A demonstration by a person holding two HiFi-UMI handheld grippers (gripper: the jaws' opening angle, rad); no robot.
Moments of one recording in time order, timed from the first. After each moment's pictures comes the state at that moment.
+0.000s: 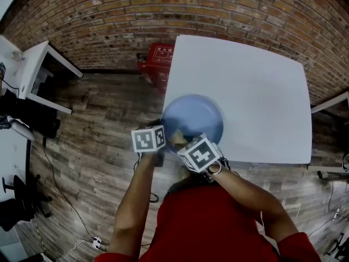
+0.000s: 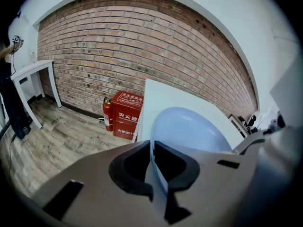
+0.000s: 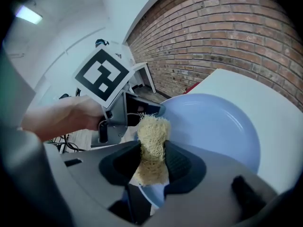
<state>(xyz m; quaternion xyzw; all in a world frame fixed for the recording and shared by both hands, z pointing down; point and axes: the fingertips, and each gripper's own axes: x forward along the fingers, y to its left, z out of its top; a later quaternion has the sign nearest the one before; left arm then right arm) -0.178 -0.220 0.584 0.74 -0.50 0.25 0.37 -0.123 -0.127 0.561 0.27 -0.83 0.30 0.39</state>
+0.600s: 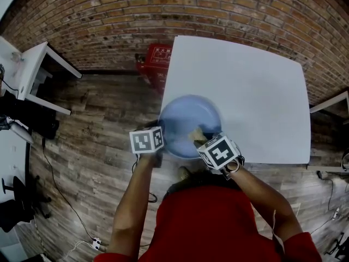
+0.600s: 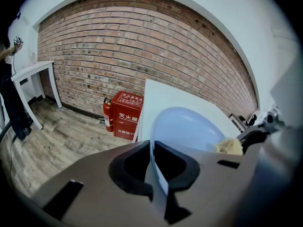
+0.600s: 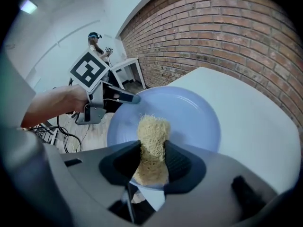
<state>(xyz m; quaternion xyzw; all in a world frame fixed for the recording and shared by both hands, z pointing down) -0.179 -0.220 0.585 0.74 -0.50 0.25 0.37 -0.042 -0.136 0.571 0.31 -0.80 0.29 0.43</state>
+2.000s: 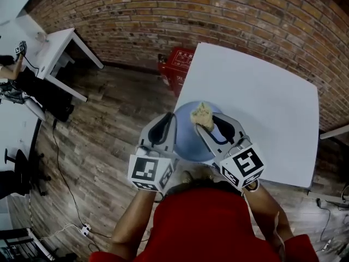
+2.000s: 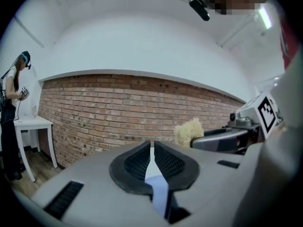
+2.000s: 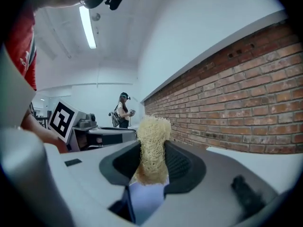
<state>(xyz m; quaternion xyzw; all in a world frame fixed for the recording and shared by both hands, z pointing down) -0.140 -0.184 0.365 0.82 -0.56 0.04 0.08 -0.063 -0.180 0.371 0.31 -0.95 0.06 0.07</state>
